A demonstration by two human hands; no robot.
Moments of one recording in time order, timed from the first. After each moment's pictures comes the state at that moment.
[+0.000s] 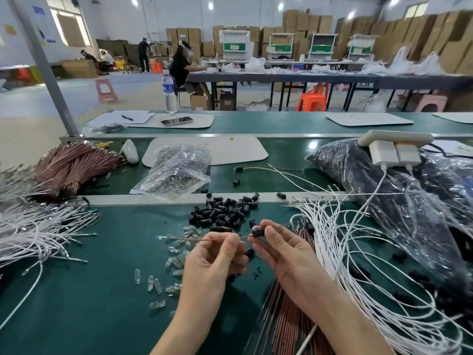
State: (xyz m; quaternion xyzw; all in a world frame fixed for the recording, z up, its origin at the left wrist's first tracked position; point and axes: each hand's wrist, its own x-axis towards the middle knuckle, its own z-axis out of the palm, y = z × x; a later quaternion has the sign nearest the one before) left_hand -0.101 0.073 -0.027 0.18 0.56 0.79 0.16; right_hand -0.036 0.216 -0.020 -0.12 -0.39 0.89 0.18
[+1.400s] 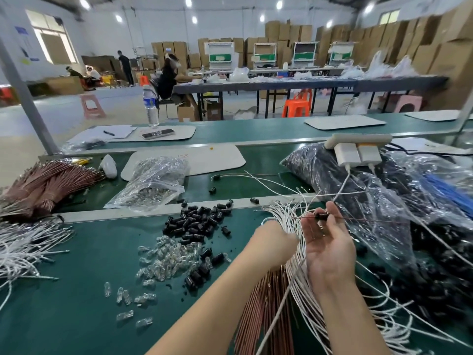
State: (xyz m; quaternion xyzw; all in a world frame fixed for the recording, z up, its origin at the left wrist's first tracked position) left_hand -0.071 0.216 0.022 0.35 0.85 0.31 0.25; right_hand 0.009 0.291 -0.012 -0.20 -0.24 0.82 0.48
